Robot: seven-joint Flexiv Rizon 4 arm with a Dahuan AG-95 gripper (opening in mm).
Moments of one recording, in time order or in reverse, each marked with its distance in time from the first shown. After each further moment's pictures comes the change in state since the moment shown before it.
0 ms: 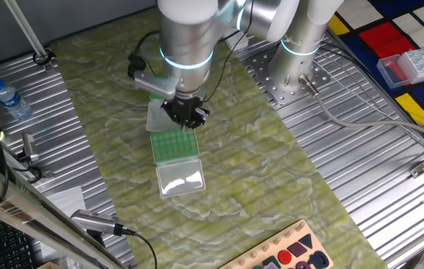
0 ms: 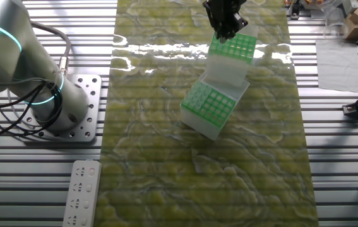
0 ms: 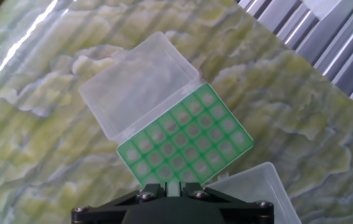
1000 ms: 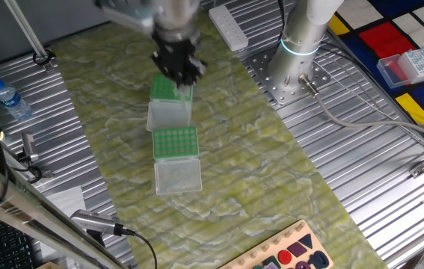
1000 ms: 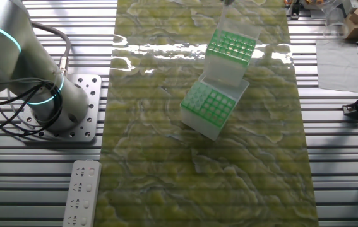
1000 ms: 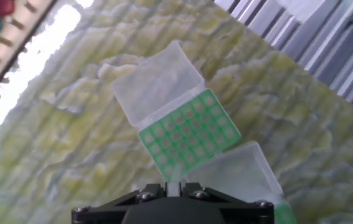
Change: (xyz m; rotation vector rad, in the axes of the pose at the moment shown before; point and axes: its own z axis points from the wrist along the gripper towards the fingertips) arm 0.016 -0.025 -0.165 -0.037 0.075 -0.004
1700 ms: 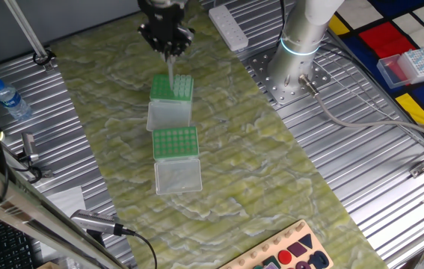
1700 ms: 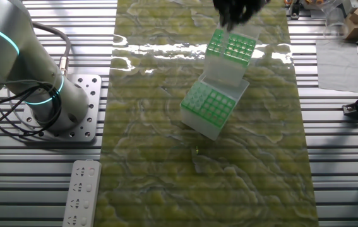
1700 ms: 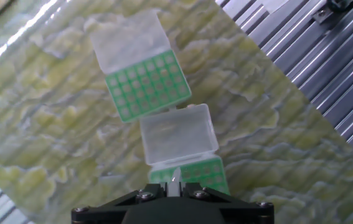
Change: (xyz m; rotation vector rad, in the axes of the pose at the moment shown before) arm 0.053 -0.063 0.023 0.039 -0.022 -0.168
